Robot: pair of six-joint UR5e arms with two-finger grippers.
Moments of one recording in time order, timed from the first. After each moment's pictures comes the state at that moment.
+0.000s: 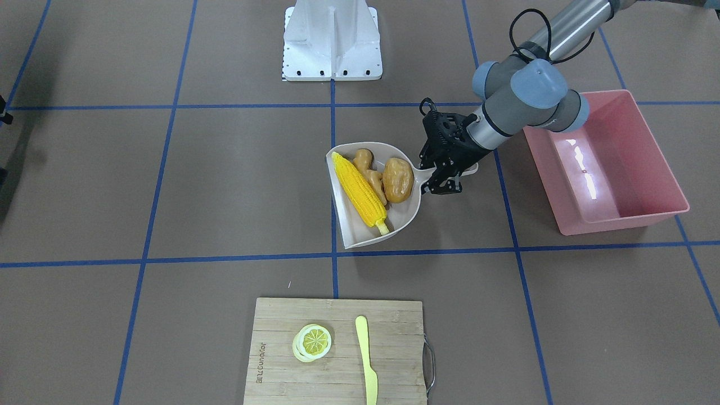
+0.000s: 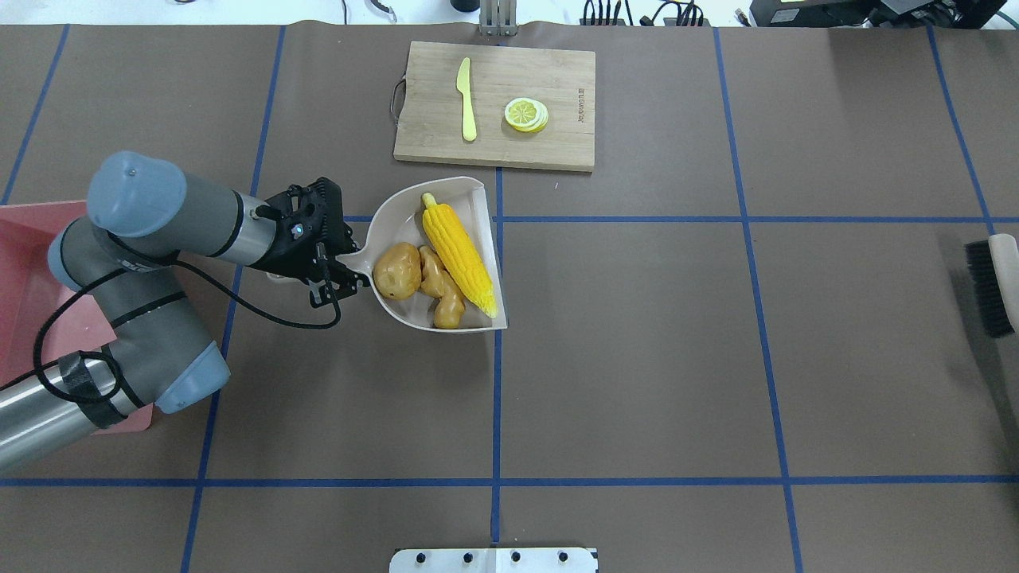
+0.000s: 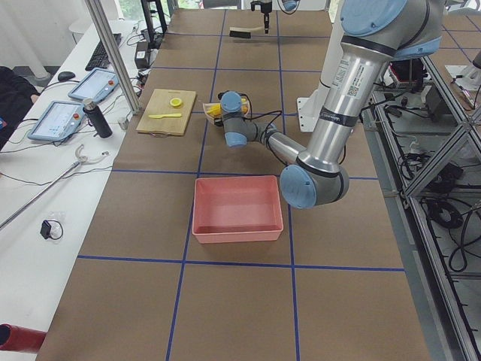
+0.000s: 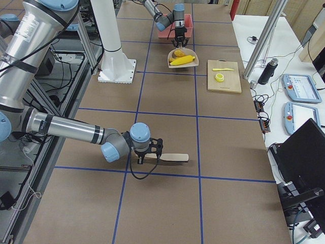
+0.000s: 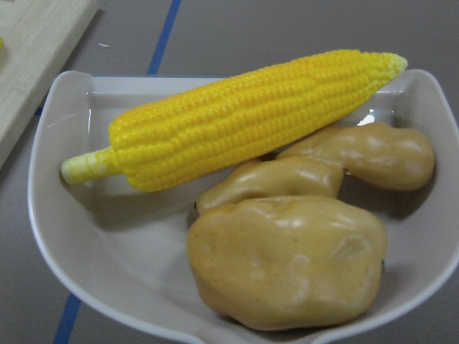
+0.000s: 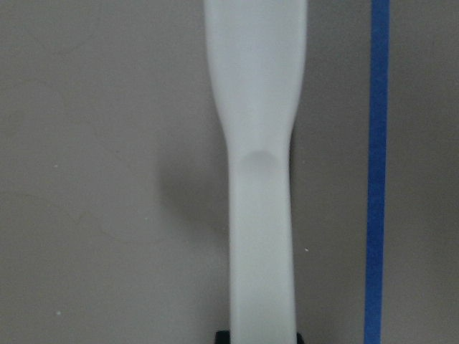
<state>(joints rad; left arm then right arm) -0.71 -1.97 -1.57 -2.45 -2.11 0.08 1.12 -2.03 1.72 -0.84 2.38 0.63</state>
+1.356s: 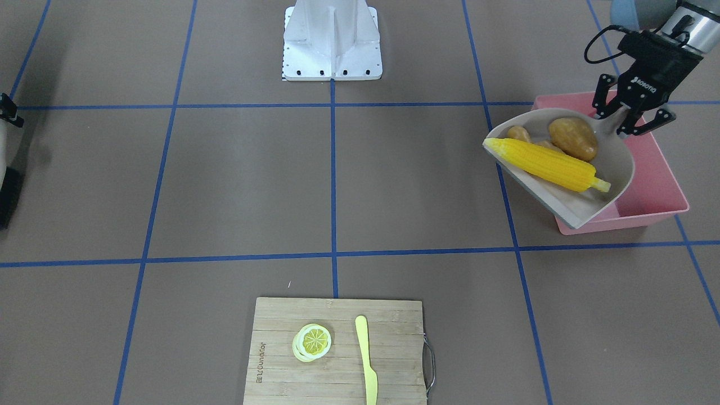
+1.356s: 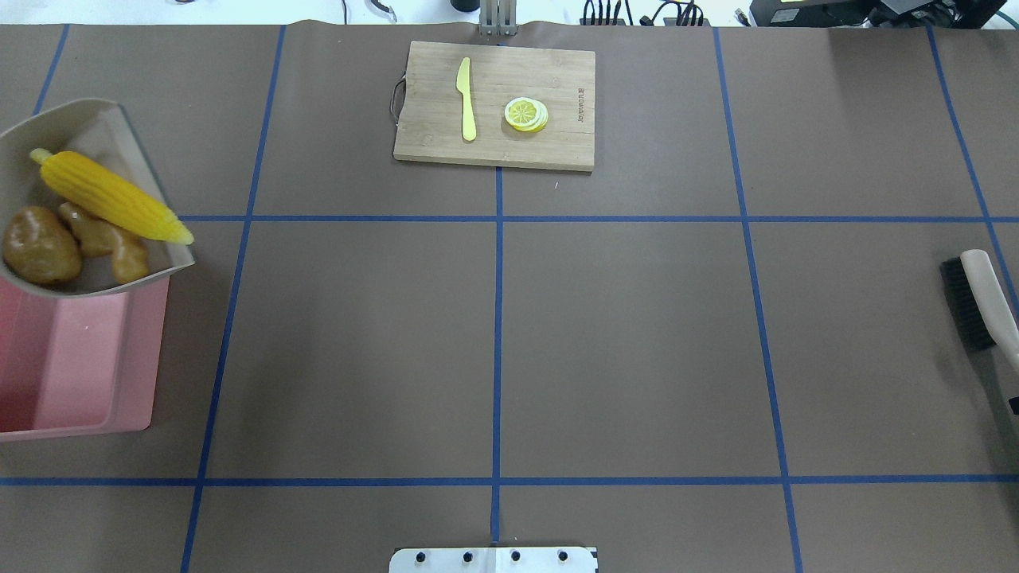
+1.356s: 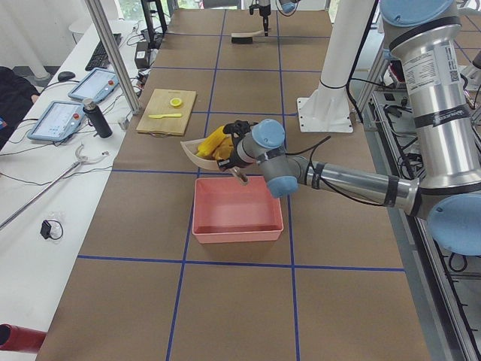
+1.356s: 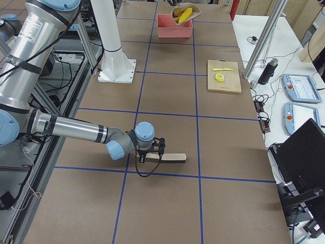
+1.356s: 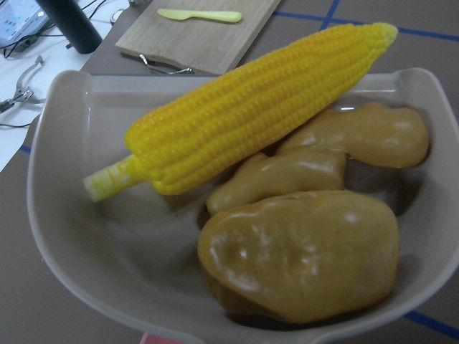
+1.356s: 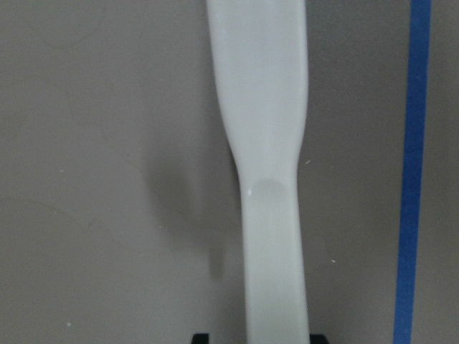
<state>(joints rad) -1.15 -1.21 -1.98 -2.59 -2.17 0.11 1.10 -2.00 1.71 -0.88 2.40 0.63</state>
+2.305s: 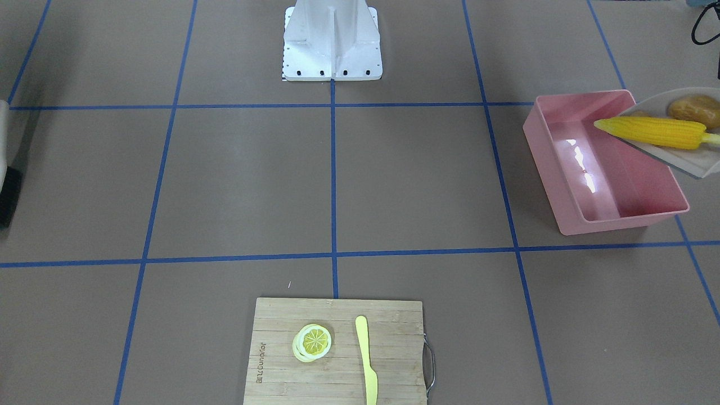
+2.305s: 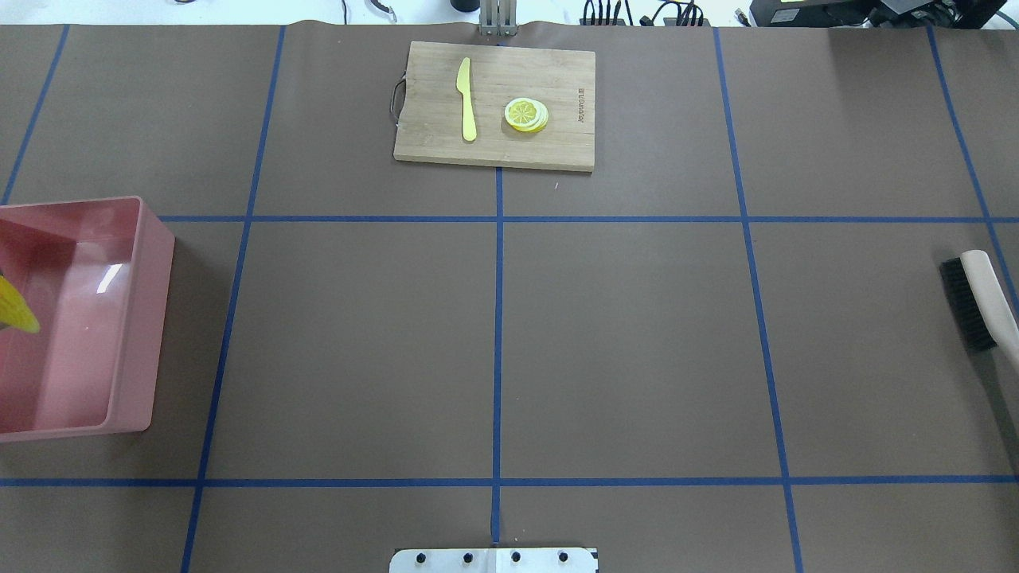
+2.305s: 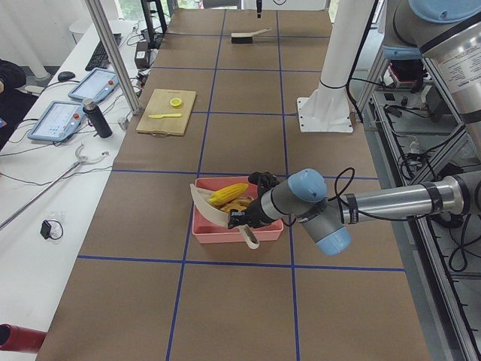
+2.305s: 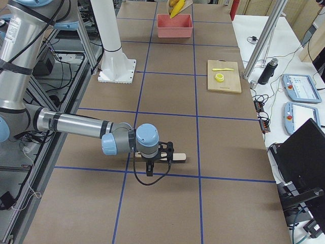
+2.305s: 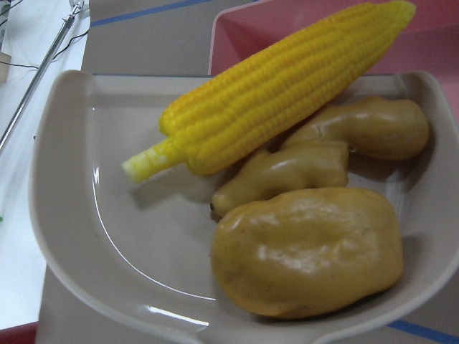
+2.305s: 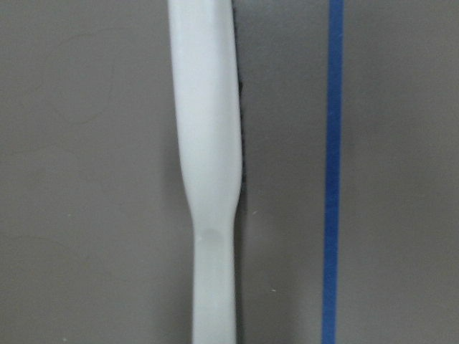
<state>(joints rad) -1.40 -1.08 -1.85 -2.71 -2.07 0.81 1.51 -1.89 1.79 -1.43 2.39 0.02</state>
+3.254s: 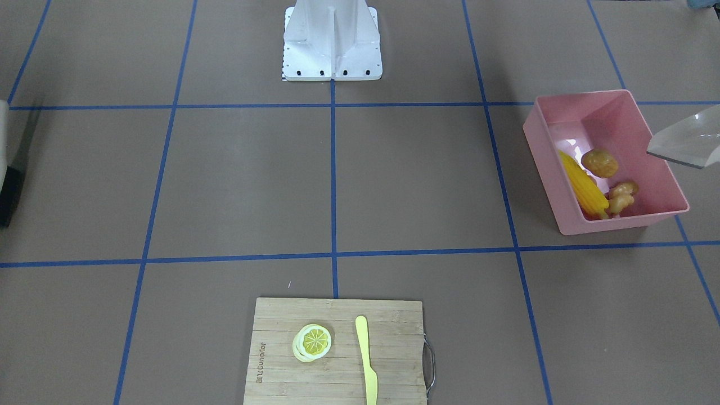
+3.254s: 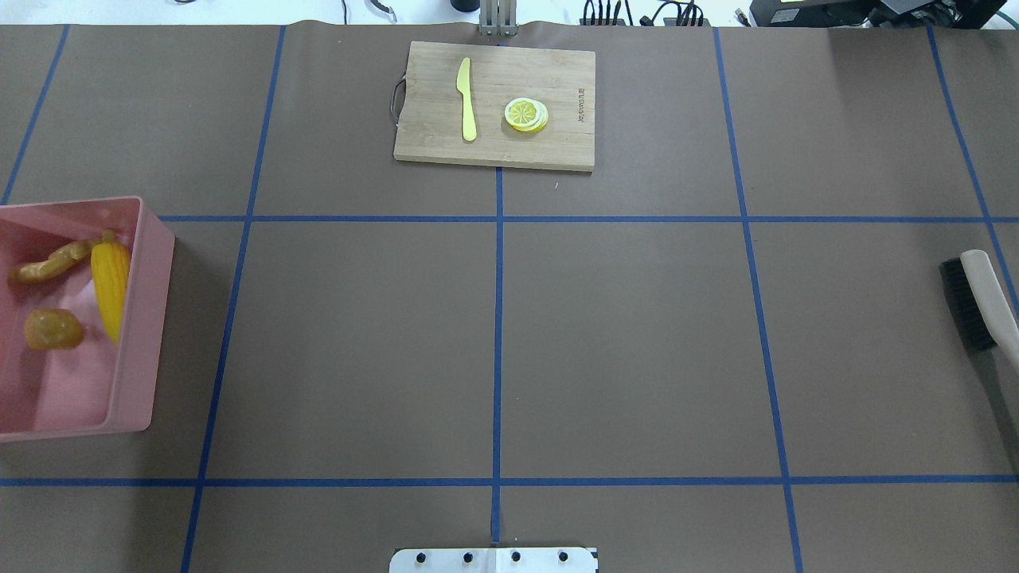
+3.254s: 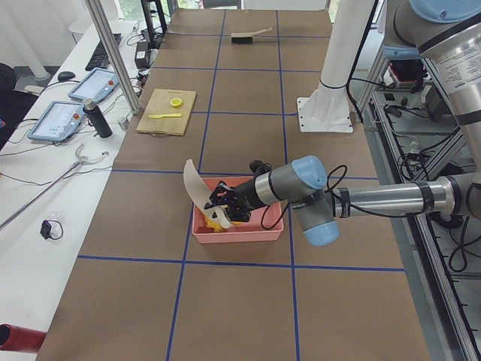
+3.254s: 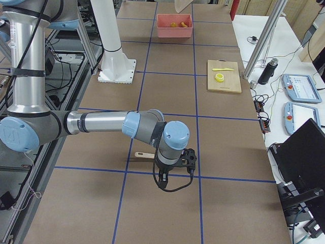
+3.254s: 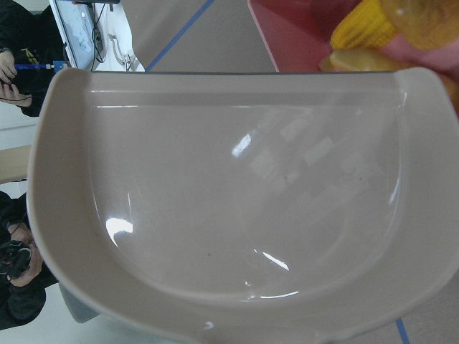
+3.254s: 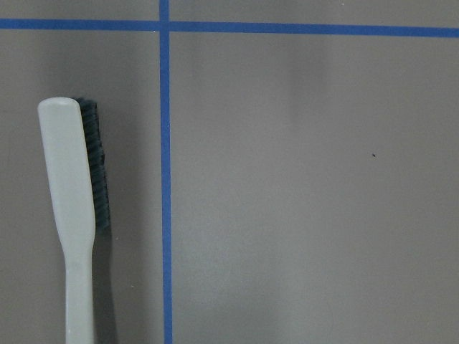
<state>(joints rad) -1.40 -1.12 -1.88 -2.82 -1.88 1.17 1.71 -1.65 1.75 -1.95 2.26 -0.30</state>
